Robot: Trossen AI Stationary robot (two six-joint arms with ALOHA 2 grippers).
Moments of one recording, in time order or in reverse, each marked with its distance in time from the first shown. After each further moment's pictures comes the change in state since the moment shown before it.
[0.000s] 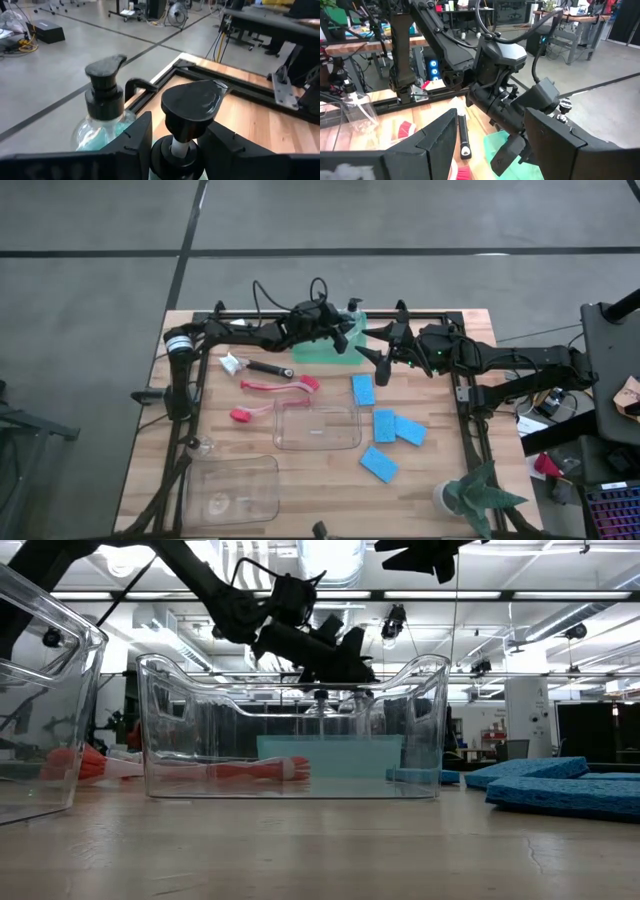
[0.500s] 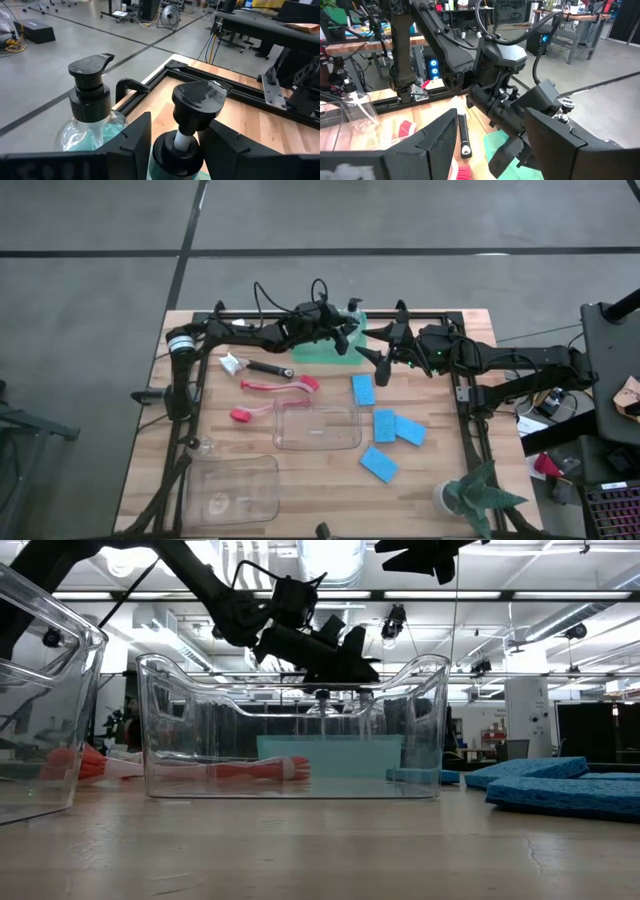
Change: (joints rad) left arm -0.004 0.020 0.000 0.027 0.036 -0.013; right arm 0.000 0.000 -0.004 0.000 0.000 0.005
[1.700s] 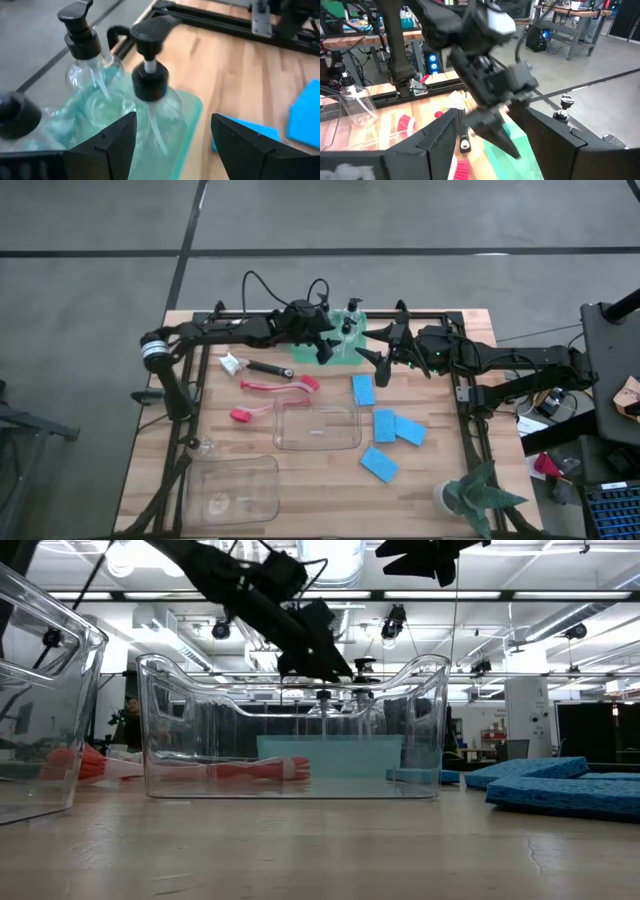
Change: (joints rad) left arm -0.015 -0.232 -0.014 -0.533 0.047 0.130; right arm 0.000 0.000 -0.002 -0.023 0.000 -0.001
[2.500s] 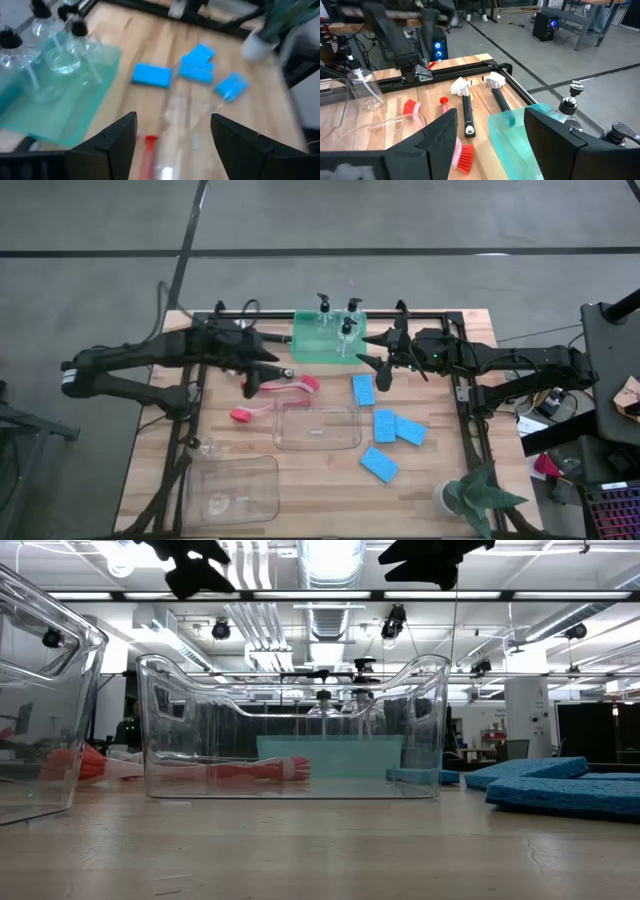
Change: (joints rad) left arm -0.221 -0.730 -0.199 -0.569 0.031 -0.154; right arm 0.009 0.000 -0.002 -0.065 -0.028 0.008
